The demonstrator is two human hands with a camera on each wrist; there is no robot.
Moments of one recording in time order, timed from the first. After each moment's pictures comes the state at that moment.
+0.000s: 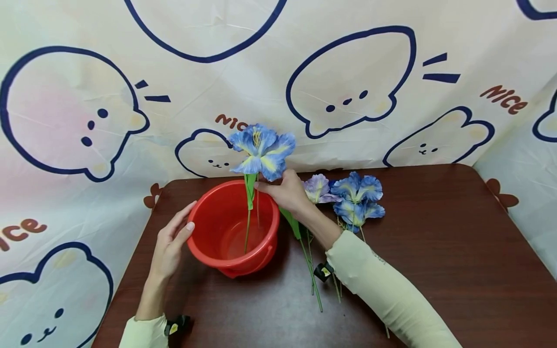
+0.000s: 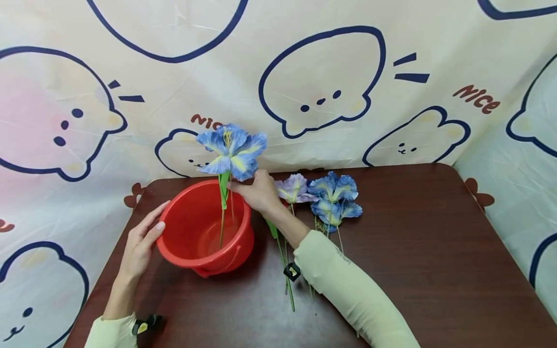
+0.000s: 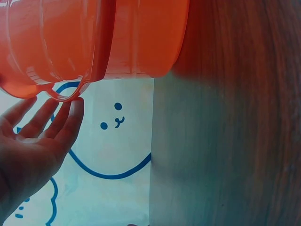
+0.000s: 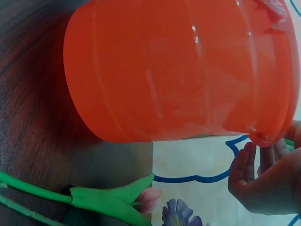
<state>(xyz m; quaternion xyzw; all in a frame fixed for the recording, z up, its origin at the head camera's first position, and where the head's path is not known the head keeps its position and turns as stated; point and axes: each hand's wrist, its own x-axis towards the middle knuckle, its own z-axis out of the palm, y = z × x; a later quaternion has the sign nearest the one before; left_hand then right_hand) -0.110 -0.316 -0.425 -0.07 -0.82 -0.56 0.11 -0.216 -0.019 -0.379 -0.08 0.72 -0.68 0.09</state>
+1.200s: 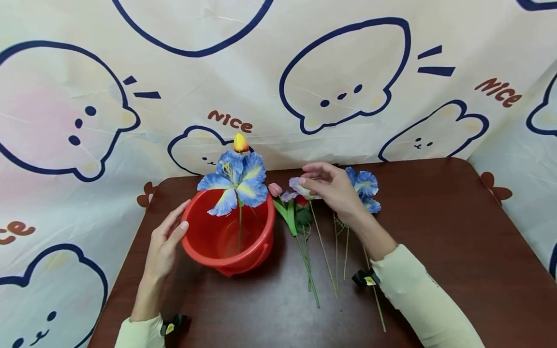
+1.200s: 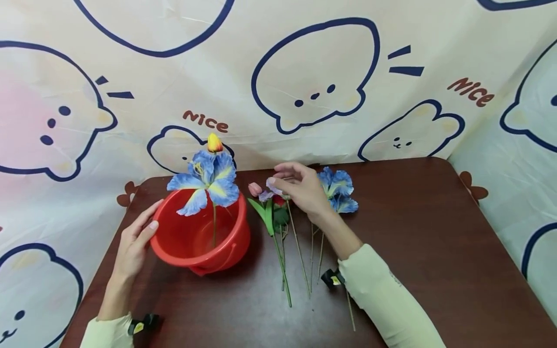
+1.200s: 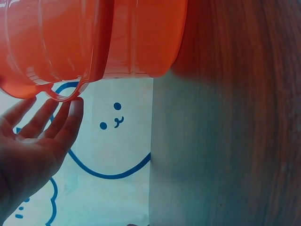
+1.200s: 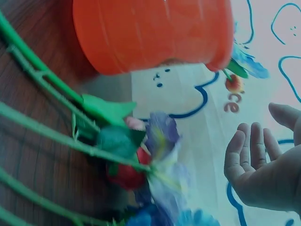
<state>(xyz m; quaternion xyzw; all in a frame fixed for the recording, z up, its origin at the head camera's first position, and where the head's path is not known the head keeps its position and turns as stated) -0.109 -0.311 -0.423 -0.05 -0.83 -0.55 0.10 -0.198 0.090 -0.382 -0.08 0.72 -0.69 0.07</state>
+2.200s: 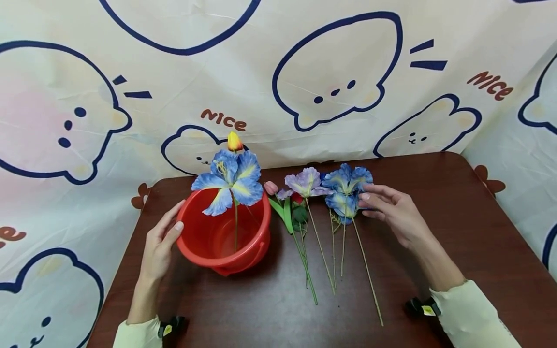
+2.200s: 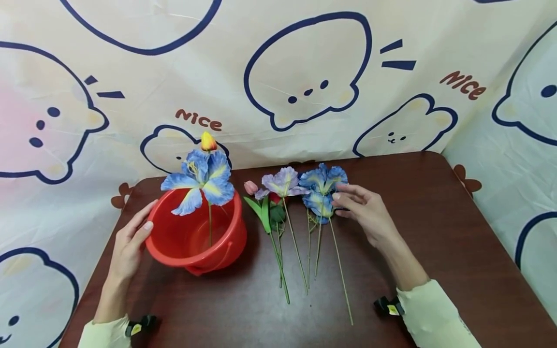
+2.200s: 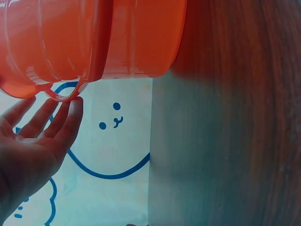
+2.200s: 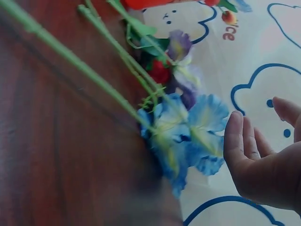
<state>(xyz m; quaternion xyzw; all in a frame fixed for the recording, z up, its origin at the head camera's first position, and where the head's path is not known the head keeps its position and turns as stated) -0.110 -0.312 -0.424 -0.05 -0.82 -0.56 0.11 -0.147 0.215 -0.419 0.01 0.66 -0.74 0.10</state>
